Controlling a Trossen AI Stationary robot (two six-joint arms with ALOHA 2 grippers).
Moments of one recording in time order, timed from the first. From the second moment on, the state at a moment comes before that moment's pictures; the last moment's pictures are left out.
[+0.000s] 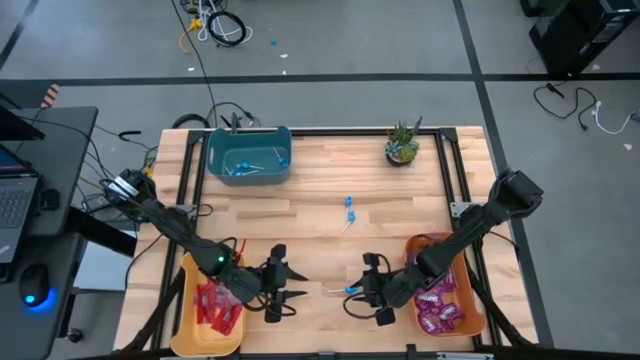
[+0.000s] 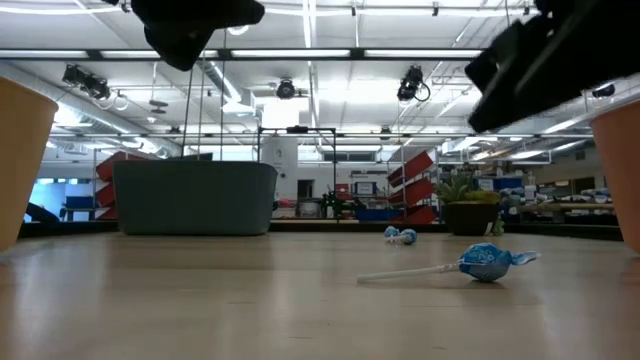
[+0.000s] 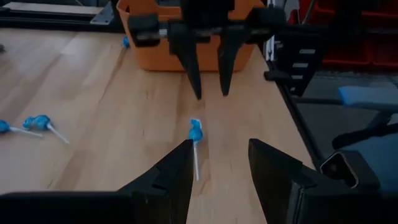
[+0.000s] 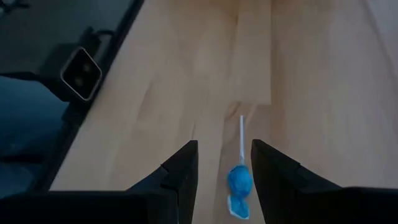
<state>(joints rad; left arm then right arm) -0.64 1.55 0.85 0.27 -0.52 -0.35 0.63 1.65 0.86 0.05 0.31 0.37</state>
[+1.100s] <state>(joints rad) -0.64 1.58 0.85 0.29 -0.60 -0.35 0.61 1.75 0.86 0.05 0.32 0.39</state>
